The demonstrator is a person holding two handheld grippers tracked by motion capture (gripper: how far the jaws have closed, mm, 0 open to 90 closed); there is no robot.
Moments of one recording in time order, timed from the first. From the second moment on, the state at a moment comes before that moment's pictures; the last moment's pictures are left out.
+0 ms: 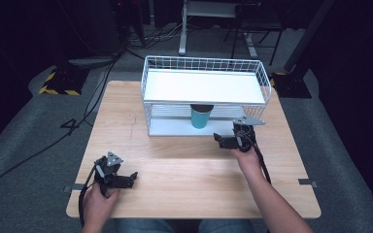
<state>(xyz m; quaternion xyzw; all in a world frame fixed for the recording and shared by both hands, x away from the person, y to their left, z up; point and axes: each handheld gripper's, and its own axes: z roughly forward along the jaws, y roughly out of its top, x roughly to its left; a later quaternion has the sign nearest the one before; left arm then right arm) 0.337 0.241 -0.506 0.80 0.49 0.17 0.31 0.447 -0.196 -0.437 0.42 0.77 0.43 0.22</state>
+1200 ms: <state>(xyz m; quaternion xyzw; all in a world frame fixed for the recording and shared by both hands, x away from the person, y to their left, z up) 0.338 0.241 -0.506 0.80 0.49 0.18 0.31 0.350 -0.305 -0.423 0.40 0.79 0.43 0.18</state>
